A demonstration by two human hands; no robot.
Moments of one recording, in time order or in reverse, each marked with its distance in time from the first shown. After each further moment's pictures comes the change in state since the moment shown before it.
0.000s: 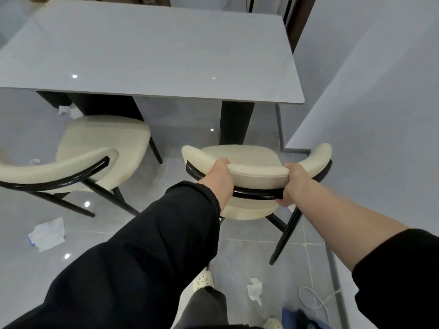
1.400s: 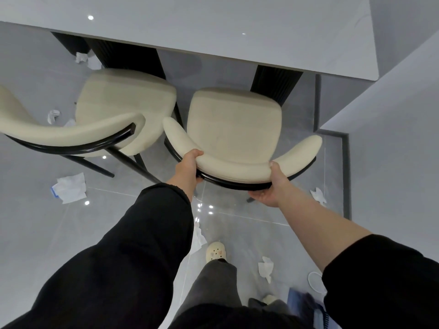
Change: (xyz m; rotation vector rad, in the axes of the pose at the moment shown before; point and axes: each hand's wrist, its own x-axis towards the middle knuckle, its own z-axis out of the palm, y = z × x) left_hand 0.109 0.043 -0.161 -0.165 0.125 0.032; right_hand 0.040 0.102 0.128 -0.077 -0.314 0.206
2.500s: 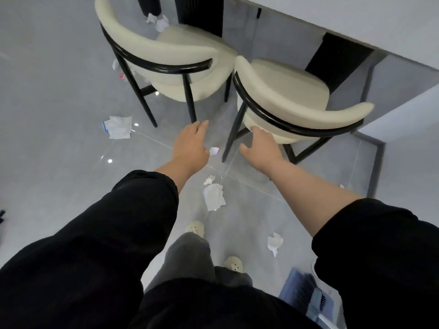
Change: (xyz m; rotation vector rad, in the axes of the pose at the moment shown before) left_hand -0.098 -0.111 -0.211 1.324 0.277 0.920; right_hand -0.086 0.189 0.019 -1.694 -0.045 -1.159
